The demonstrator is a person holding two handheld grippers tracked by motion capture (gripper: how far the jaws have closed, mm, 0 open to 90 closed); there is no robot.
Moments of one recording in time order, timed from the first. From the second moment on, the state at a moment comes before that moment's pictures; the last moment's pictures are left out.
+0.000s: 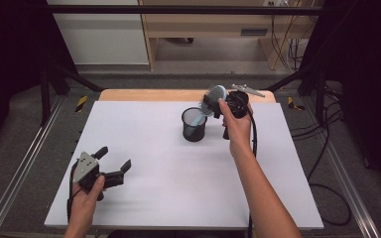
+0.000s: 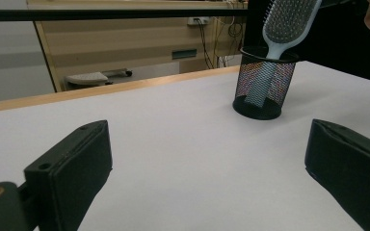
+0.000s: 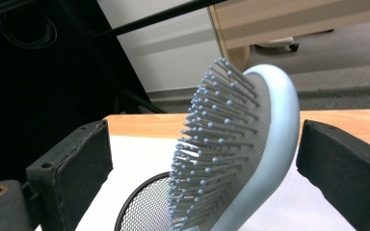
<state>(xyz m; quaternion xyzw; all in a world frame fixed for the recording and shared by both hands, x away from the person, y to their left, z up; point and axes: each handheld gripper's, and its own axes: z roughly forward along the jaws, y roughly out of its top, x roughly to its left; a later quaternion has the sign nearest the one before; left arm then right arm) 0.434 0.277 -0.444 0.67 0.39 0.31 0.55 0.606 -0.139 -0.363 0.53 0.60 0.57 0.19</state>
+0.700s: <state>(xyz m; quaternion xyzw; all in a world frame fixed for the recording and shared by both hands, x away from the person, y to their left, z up) 0.433 0.281 -0.442 0.66 0.39 0.31 0.56 0.600 -0.141 -0.357 0.51 0.60 0.57 0.23</state>
